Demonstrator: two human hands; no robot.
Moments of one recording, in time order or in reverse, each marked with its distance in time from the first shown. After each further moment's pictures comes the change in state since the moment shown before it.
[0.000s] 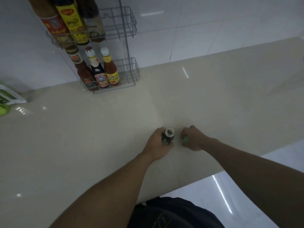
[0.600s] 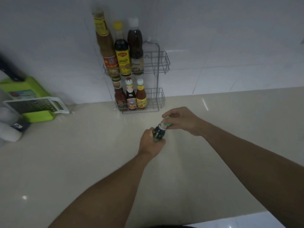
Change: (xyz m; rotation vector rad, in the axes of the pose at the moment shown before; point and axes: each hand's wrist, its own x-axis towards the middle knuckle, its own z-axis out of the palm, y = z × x) left_hand 0.016 0.029 -0.108 -0.095 0.404 -0.210; right_hand 0.012 -0.159 -0.132 0.953 0.002 -0.419
